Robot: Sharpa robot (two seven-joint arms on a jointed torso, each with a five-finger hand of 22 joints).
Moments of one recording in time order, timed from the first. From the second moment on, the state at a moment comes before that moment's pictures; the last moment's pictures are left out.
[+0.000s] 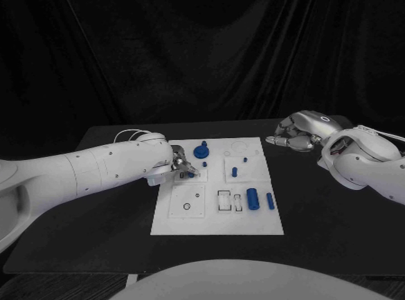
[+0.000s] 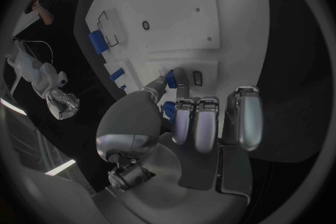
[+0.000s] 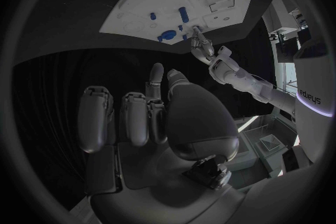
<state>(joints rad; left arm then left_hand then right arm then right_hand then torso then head) 1.16 -0.54 -0.20 1.13 -1.01 0.08 -0.53 0.92 0.03 0.23 0.12 0.12 1.01 0.01 0.28 1.06 1.47 -0.02 1.57 1.31 1.46 -0.07 1.57 1.31 0.05 1.43 0.04 1.41 1.31 1.26 -0.90 -0.21 1.47 -1.47 -0.48 -0.04 1.20 0.03 -0.05 0.29 0.38 1.01 -0.01 0.52 0.71 1.47 -0.08 1.57 1.31 1.47 -0.13 1.43 1.31 0.04 1.47 -0.02 1.38 1.31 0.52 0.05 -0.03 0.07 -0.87</state>
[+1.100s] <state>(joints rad) 1.16 -0.57 -0.20 1.16 -1.01 0.05 -0.52 0.79 -0.02 -0.04 0.29 0.05 1.00 0.00 0.30 1.14 1.47 -0.02 1.57 1.31 1.46 -0.07 1.57 1.31 0.05 1.44 0.04 1.40 1.31 1.25 -0.90 -0.21 1.47 -1.47 -0.47 -0.04 1.19 0.04 -0.05 0.29 0.38 1.01 -0.01 0.52 0.71 1.47 -0.08 1.57 1.31 1.47 -0.13 1.43 1.31 0.04 1.47 -0.02 1.38 1.31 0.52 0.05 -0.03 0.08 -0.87</state>
